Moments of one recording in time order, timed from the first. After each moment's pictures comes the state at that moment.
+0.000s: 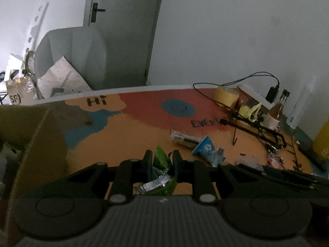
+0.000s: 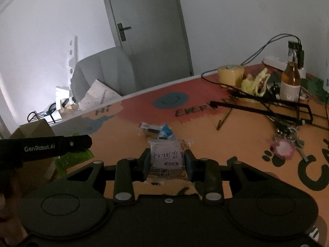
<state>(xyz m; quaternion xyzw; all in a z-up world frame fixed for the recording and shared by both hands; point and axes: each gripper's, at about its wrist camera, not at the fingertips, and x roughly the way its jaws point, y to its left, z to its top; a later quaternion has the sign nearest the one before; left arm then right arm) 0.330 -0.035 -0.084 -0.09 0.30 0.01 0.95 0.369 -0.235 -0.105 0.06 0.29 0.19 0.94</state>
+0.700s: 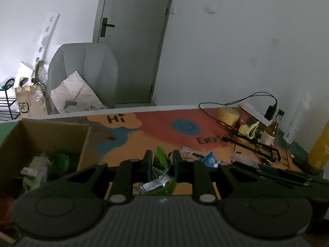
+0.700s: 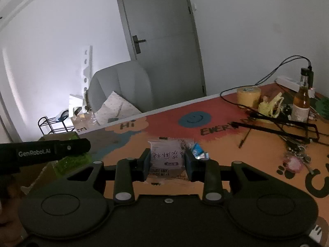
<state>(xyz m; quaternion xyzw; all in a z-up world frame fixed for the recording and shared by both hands) 0.283 -0.004 -0.044 -0.10 0.26 0.02 0.96 0.339 -0.206 -0.069 0.06 0.25 0.22 0.94</state>
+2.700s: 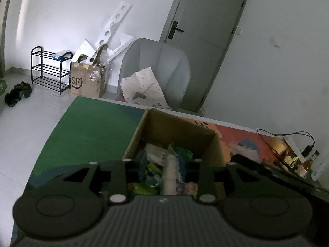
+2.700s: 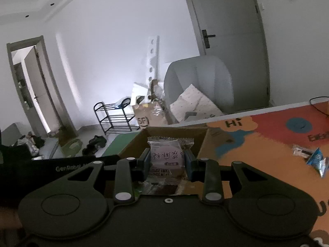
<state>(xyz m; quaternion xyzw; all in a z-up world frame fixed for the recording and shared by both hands) 0.176 0.156 -0.032 -0.20 0.25 0.16 0.93 0.271 -0.043 -0.028 0.04 0.25 0.38 0.89</state>
